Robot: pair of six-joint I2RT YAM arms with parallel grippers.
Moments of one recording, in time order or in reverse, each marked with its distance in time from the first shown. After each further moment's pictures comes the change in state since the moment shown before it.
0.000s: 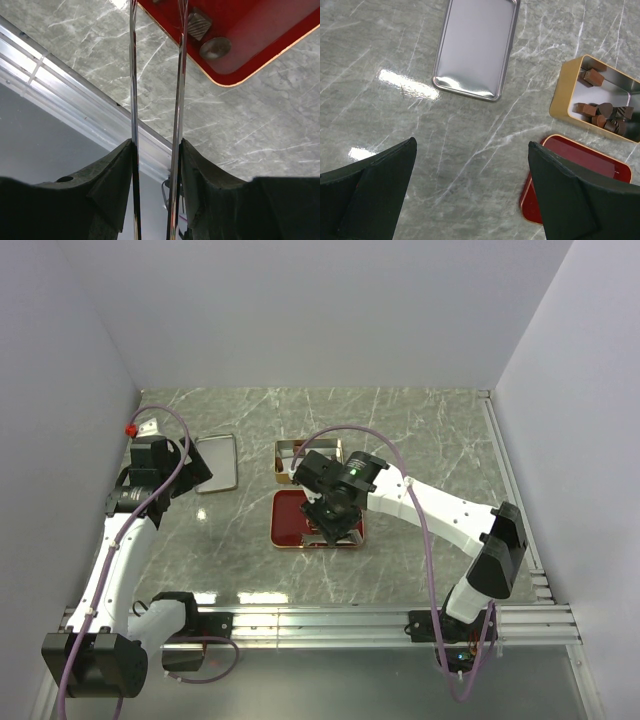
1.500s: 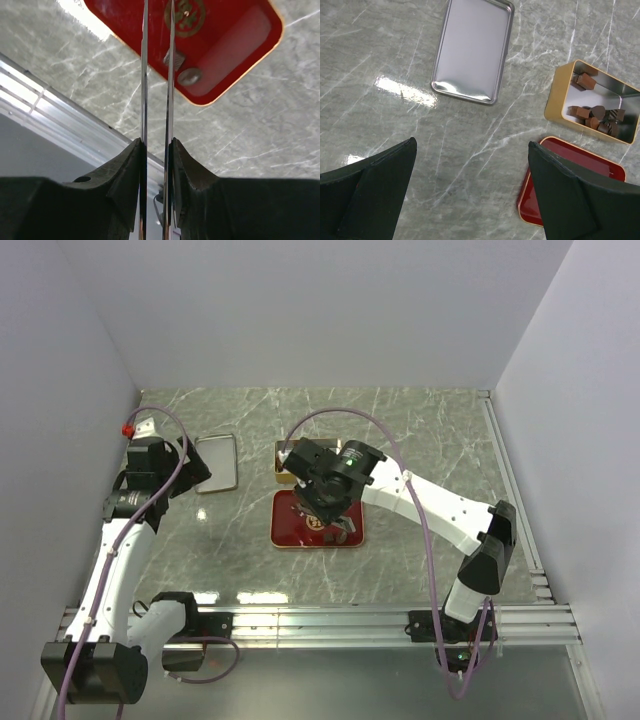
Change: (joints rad) left arm 0.001 -0.032 -0.002 0.006 0.000 0.000; right arm 0.018 0.061 0.185 -0.041 0.139 0.000
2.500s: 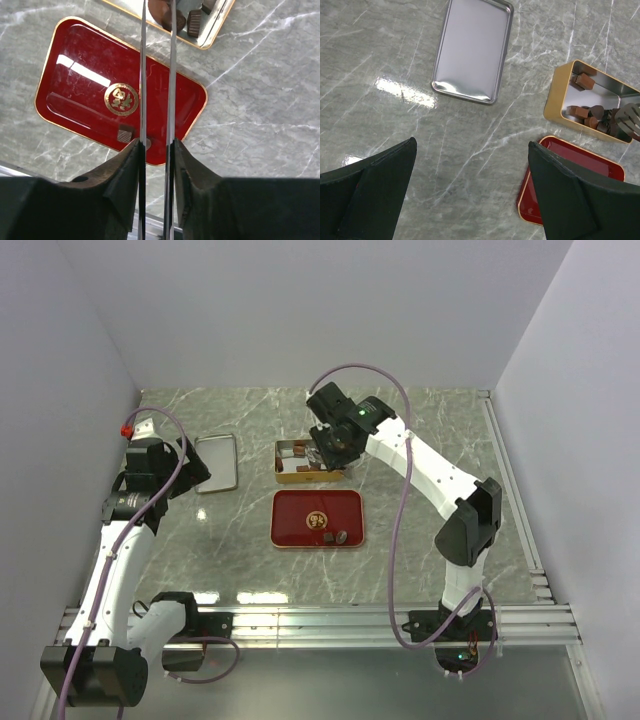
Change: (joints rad) left arm 0.000 -0.017 -0.001 -0.007 -0.001 0.000; right arm -0.295 0.162 0.174 0.125 0.007 -0.040
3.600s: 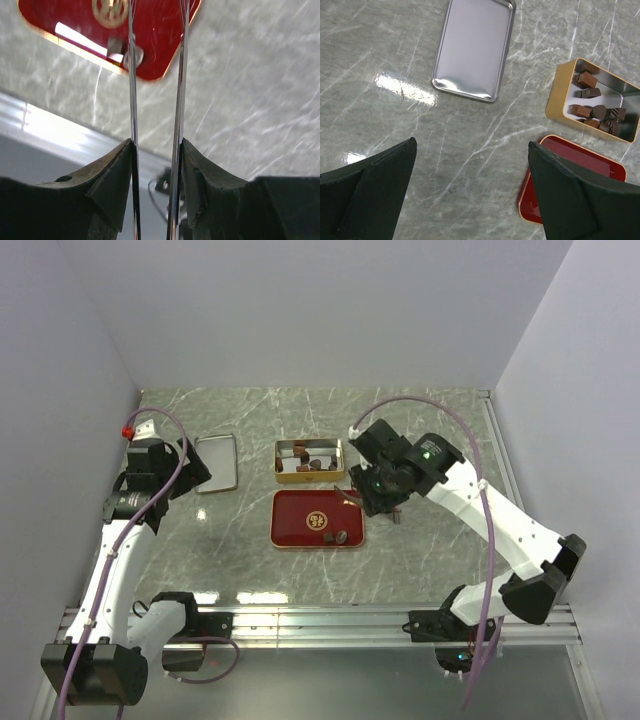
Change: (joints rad) left arm 0.000 0.008 -0.003 0.000 0.001 -0.004; right arm 0.039 -0.446 -0.346 -0.146 -0.030 0.080
